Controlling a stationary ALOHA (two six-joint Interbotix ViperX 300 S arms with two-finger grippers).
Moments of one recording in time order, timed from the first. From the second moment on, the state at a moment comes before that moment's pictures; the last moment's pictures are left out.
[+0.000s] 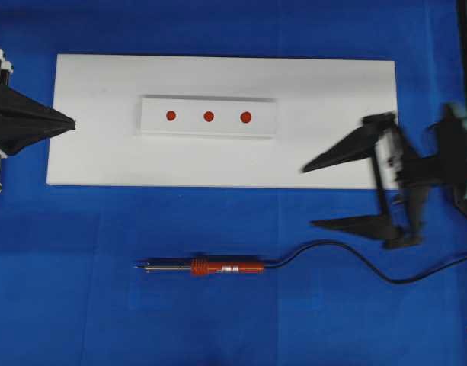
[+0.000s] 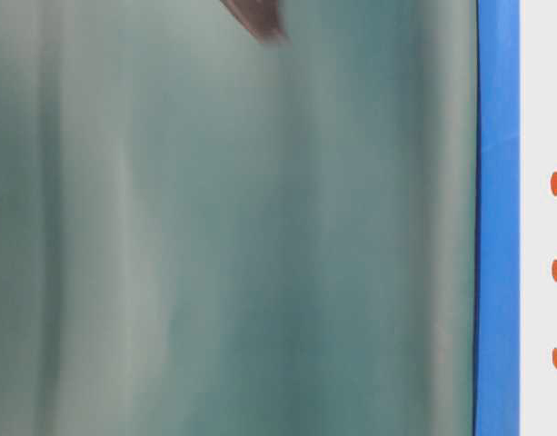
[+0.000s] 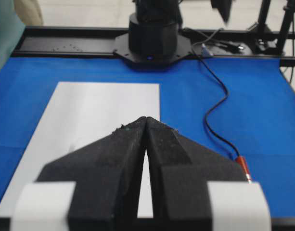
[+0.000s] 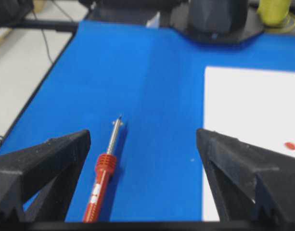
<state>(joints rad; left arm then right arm) 0.01 -0.97 1.22 0.00 -0.29 0.00 0.19 -0.44 1.02 0.07 -0.46 0.15</state>
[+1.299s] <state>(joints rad) 0.01 -1.01 1.27 0.00 -0.31 0.00 0.42 0.45 0.61 0.50 -0.71 0.12</state>
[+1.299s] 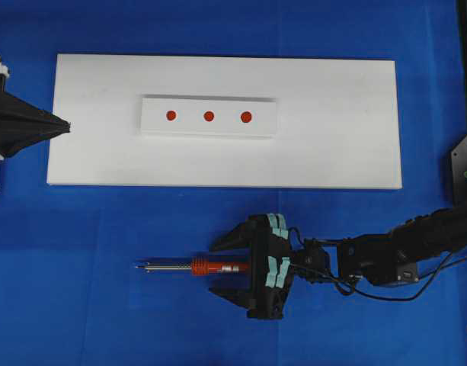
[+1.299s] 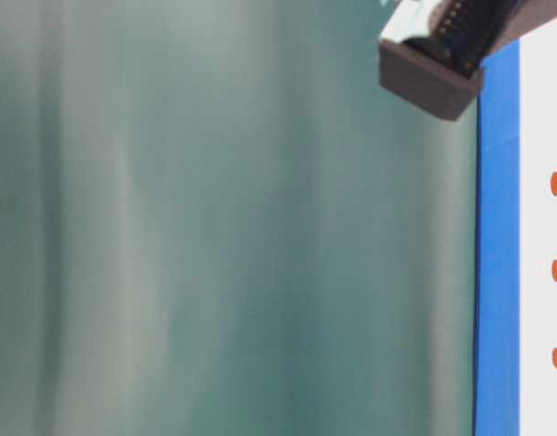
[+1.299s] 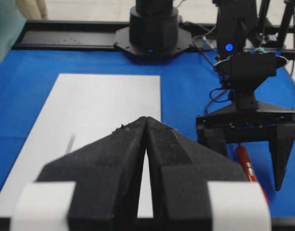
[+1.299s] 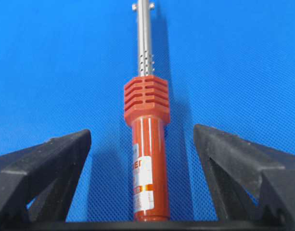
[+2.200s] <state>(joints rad) 0.01 -1.01 1.27 0.00 -0.31 0.00 0.39 0.17 0.67 0.52 -0.52 -0.03</state>
